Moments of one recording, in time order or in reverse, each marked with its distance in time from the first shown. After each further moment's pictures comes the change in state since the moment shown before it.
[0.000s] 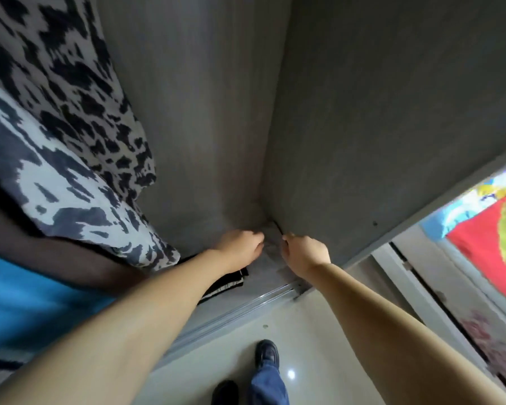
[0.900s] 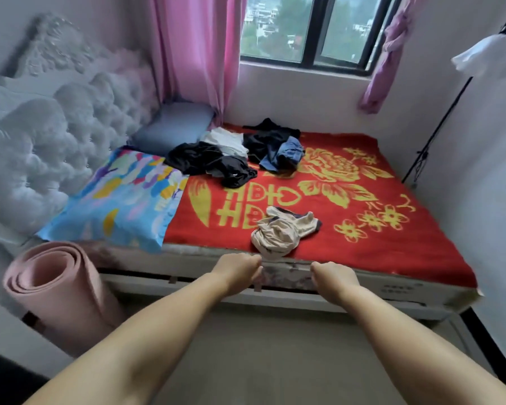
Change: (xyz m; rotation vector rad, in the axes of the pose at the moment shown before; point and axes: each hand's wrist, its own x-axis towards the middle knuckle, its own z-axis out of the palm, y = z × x) left_hand 0.060 0.652 0.030 0.160 -0.107 1.055; right_hand -0.497 0.484 0.009 0.115 0.082 1.012
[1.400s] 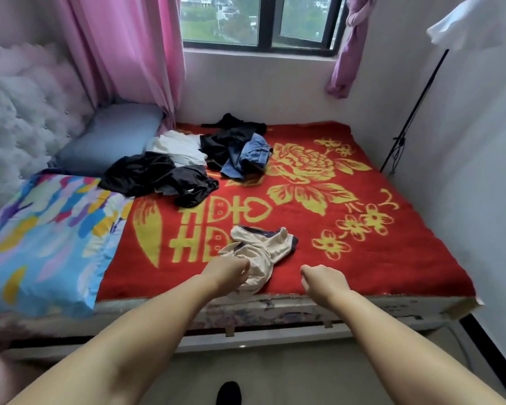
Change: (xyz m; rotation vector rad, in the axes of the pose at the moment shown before) left_hand 0.267 -0.027 0.027 0.046 -0.119 0.058; right_hand 0.195 0.127 0.011 0.140 -0.016 0.087
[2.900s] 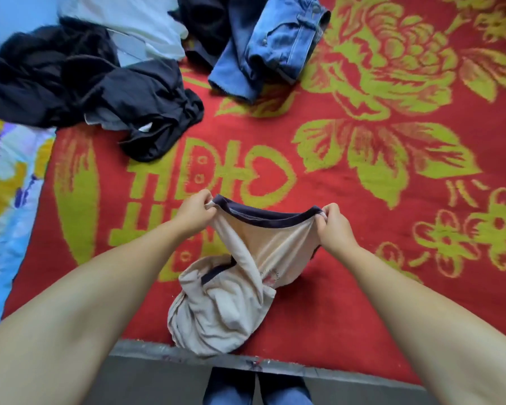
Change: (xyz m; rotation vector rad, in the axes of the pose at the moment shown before) left_hand 0.415 -0.212 0.132 -0.637 -0.097 -0.681; right_hand 0.489 0.125 0.107 0.730 -0.164 0.273
